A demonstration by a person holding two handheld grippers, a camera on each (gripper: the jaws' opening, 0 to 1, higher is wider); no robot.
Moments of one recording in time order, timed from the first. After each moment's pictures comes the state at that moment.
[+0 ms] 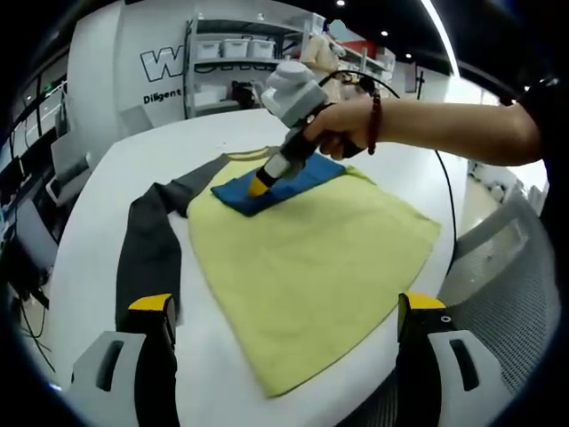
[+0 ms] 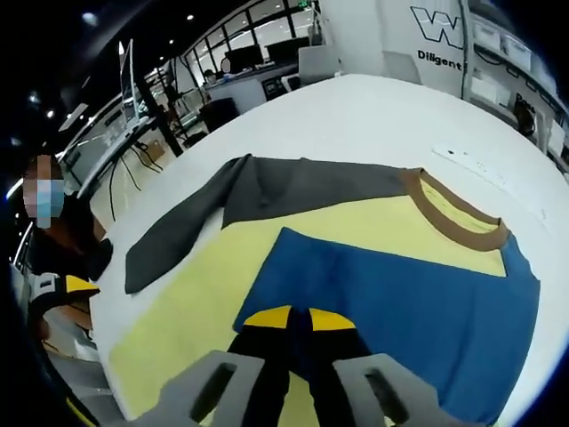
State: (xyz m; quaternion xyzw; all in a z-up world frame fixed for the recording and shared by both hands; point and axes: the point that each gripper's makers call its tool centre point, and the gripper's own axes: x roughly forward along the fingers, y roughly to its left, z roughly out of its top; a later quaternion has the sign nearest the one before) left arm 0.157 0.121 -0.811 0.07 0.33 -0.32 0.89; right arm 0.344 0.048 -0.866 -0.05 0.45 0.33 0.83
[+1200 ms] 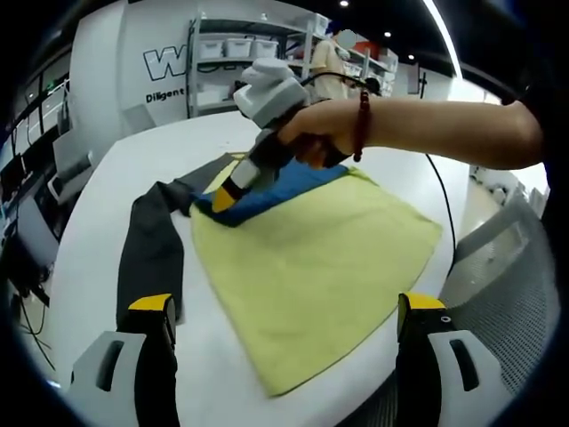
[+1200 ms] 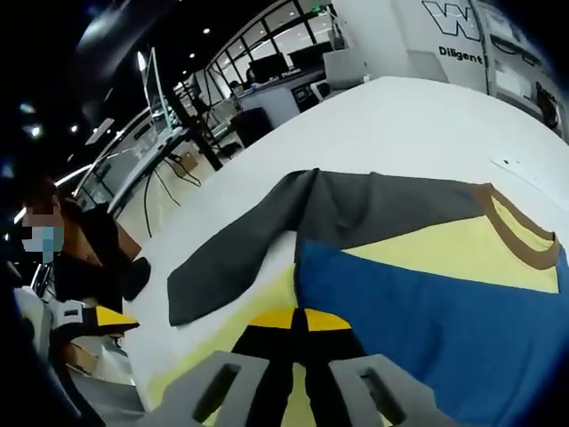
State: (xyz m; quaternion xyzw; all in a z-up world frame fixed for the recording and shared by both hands) left arm 0.159 0.124 -0.812 0.07 0.33 -0.31 0.89; right arm 0.324 0.124 -0.852 0.00 0.44 0.41 0.80
